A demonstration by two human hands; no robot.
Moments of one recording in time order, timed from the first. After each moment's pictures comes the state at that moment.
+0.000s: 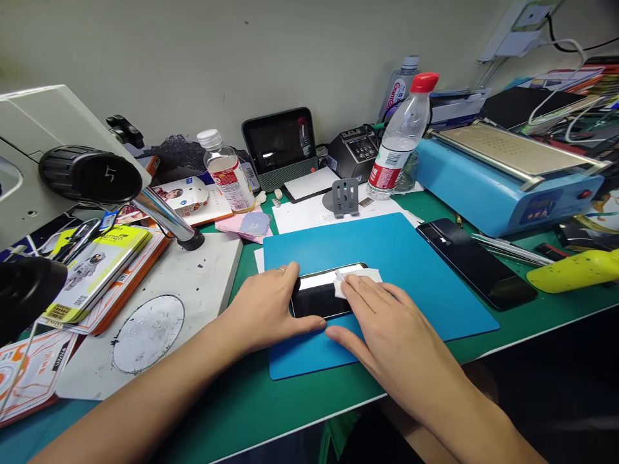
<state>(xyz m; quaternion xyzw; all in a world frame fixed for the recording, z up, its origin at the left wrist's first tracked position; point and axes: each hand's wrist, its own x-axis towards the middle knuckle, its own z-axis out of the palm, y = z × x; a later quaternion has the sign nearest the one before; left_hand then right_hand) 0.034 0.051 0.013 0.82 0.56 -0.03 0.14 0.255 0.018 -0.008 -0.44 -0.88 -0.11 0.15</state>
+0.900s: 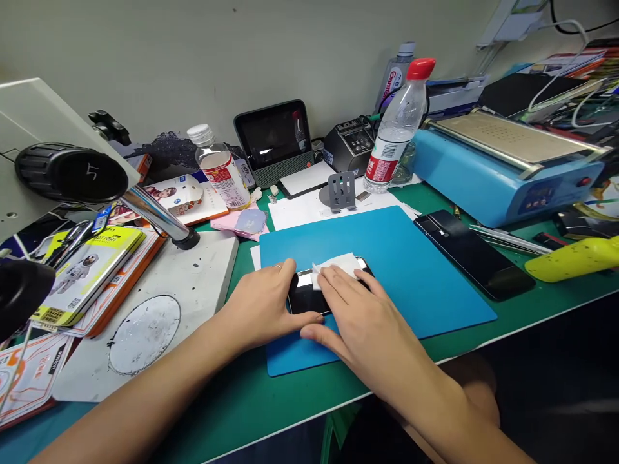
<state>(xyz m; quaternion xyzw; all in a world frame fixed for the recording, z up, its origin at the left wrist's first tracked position) 0.034 0.050 0.012 0.81 0.57 -0.04 0.13 0.231 0.016 -0.009 -0.44 -0.88 -0.03 0.16</state>
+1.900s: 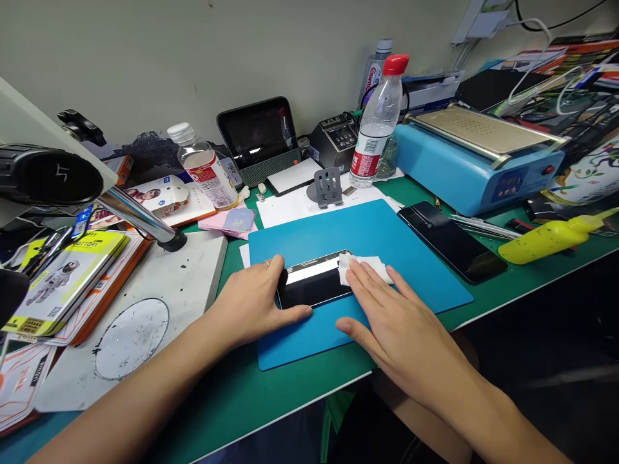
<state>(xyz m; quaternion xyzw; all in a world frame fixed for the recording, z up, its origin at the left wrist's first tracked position) 0.035 0.048 0.011 0.81 0.57 -0.03 0.14 0.282 0.001 -0.017 -0.47 -0.87 -0.05 0.13</state>
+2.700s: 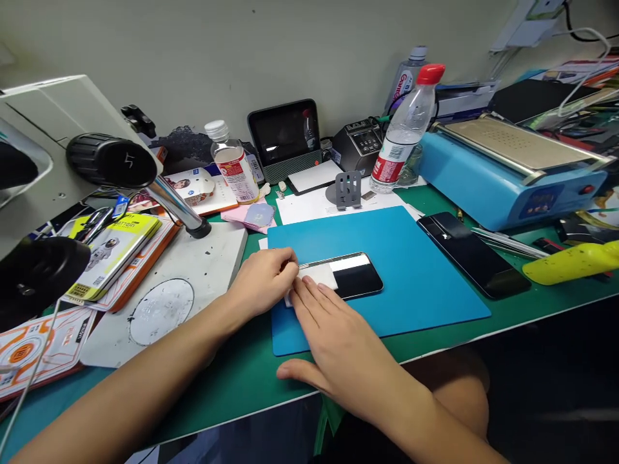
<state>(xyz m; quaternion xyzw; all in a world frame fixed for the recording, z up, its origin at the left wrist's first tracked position) 0.022 0.059 0.011 0.72 0.61 0.15 0.27 0.207 -0.005 -0.015 -0.34 -0.93 0.07 0.14</state>
